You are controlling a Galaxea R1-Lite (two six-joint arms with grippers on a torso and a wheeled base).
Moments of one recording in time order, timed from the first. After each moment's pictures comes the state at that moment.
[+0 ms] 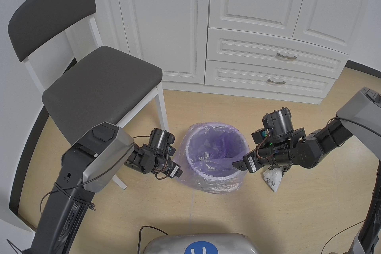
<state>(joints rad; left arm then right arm) -0.42 2.74 -1.69 -0.19 0.04 0.24 0.44 2.12 -1.02 -0.36 -0.05 -0.13</state>
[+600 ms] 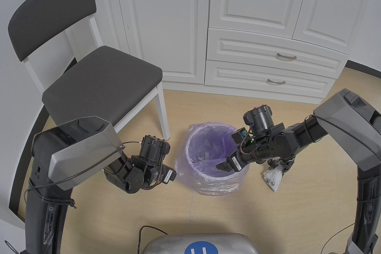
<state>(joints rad) -0.50 2.46 -1.12 -0.60 0.26 0.12 0.46 2.29 -1.30 -0.20 0.10 -0.26</state>
